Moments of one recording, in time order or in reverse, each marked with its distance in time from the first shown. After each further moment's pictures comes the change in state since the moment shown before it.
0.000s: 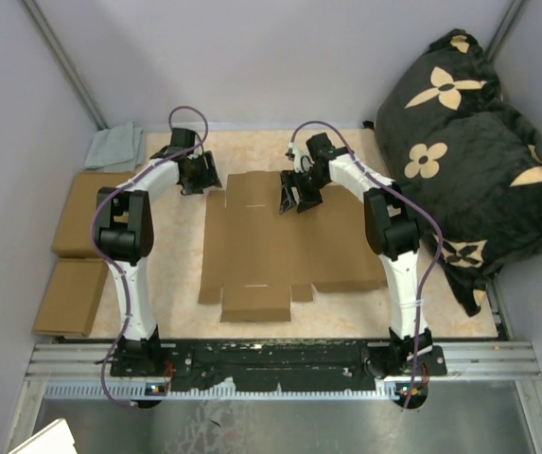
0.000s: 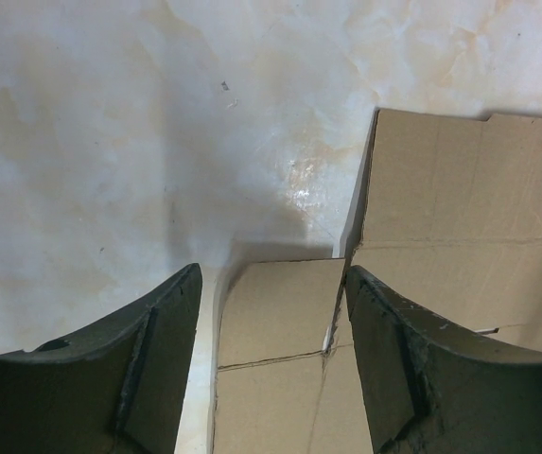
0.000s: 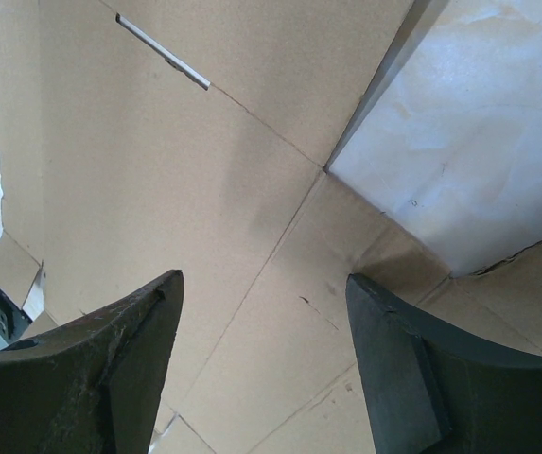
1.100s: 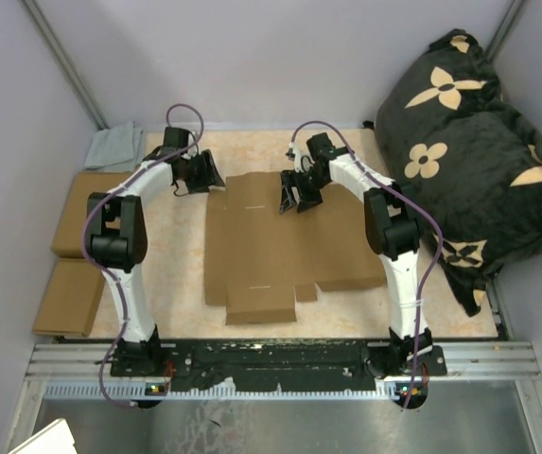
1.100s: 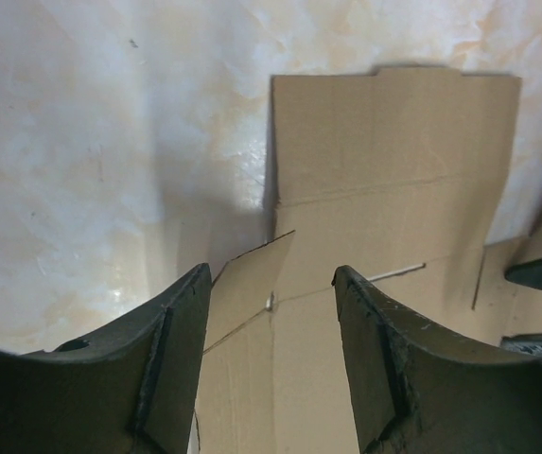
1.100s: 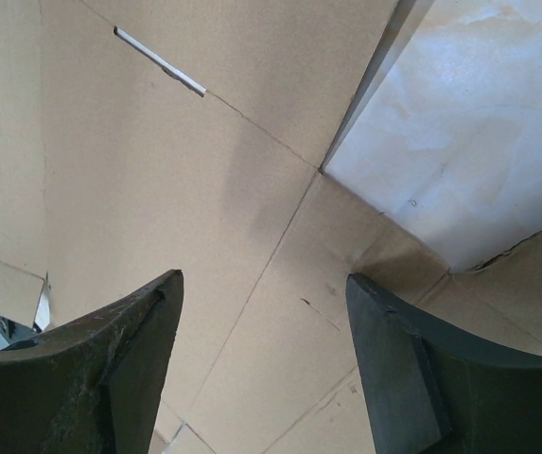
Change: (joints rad) left arm 0.011 -0.085 -0.068 0.020 0.166 -0.006; right arm -0.001 0.002 0.000 0.000 -0.005 0.000
